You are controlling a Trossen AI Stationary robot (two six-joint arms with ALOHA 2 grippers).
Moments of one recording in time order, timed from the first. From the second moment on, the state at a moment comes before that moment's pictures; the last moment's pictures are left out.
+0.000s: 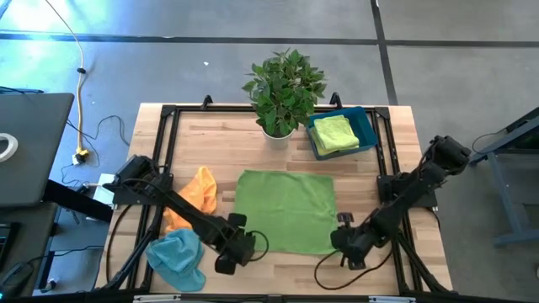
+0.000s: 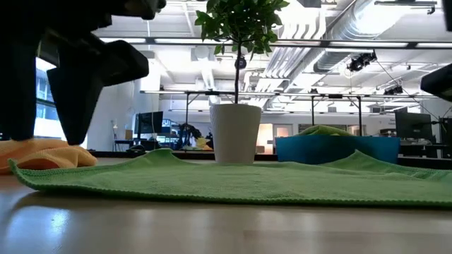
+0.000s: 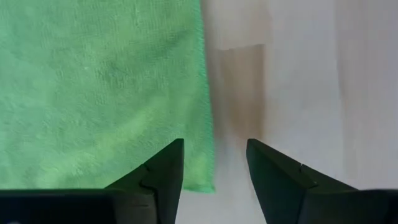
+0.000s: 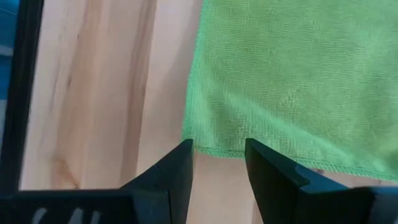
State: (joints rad) left arm -0.46 1.90 1.31 -0.76 -0.07 -0.39; right arm 0.79 1.50 0.78 -0.45 0.13 0.65
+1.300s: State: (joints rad) left arm -0.48 1.91 1.16 -0.68 -0.07 -0.52; right arm 0.87 1.64 0.77 -0.24 0.25 0.76
